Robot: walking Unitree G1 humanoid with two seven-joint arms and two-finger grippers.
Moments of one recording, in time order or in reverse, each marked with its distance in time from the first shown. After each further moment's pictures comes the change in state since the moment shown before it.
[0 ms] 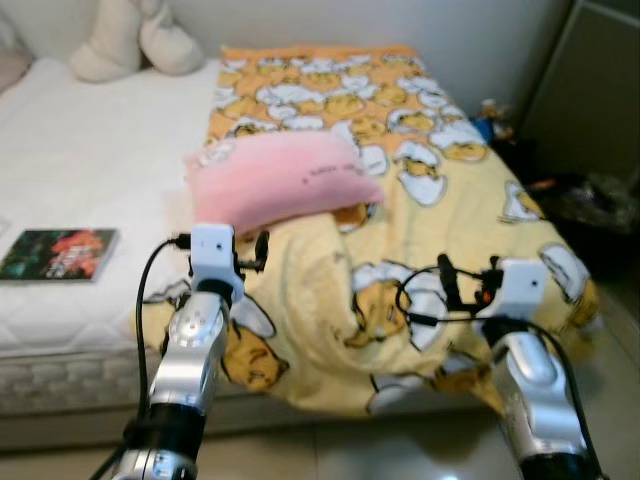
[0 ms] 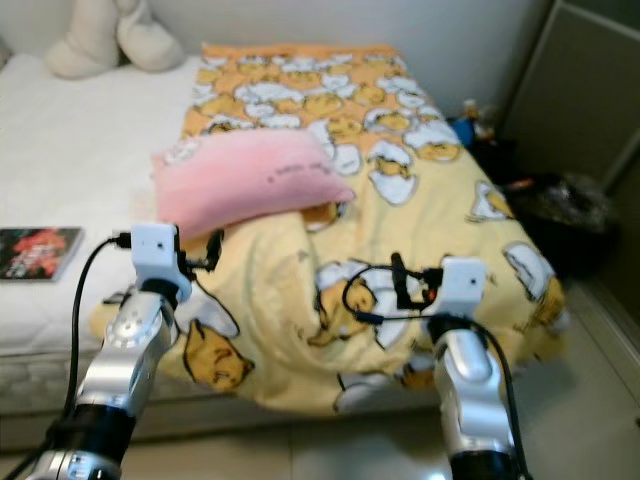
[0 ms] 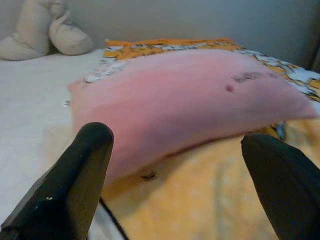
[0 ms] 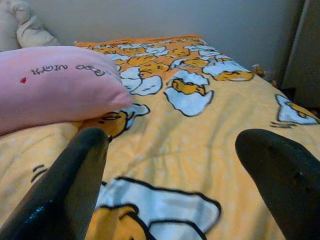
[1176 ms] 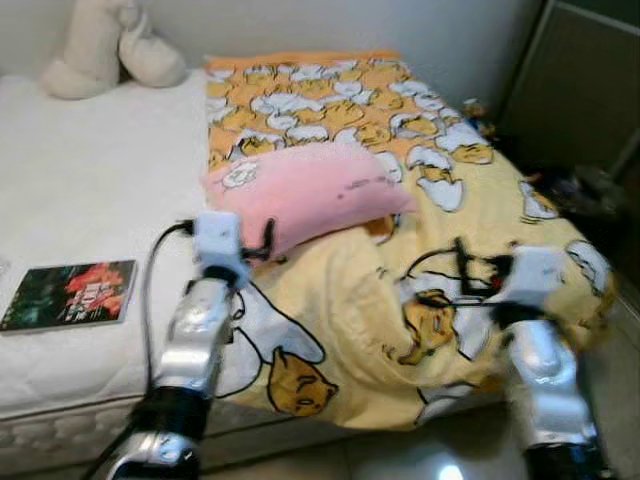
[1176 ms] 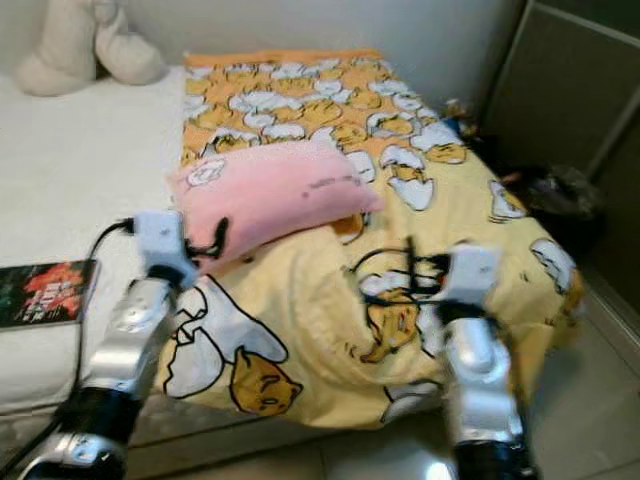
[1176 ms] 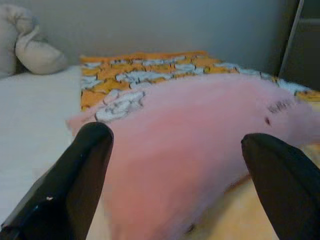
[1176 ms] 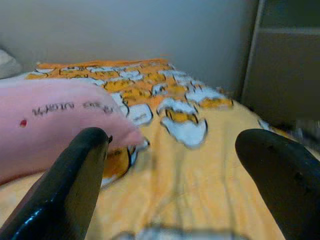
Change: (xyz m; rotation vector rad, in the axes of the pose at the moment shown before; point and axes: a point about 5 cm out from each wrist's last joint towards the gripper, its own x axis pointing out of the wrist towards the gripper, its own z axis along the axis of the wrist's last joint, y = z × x) left arm 0.014 -0.013 0.019 0.005 -0.058 -0.057; right arm 0.008 -0.012 0.028 -0.059 -0.092 -0.095
